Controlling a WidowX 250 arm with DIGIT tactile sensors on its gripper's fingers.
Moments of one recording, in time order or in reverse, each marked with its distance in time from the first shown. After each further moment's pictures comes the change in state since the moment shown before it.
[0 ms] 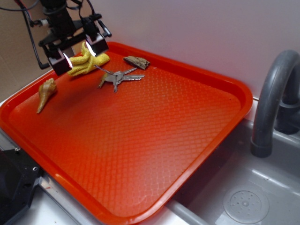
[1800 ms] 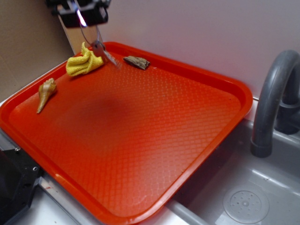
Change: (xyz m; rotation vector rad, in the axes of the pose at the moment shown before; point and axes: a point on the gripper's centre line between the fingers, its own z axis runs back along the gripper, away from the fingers) arm -0.066 -0.033 0.116 -0.071 0.121 -0.786
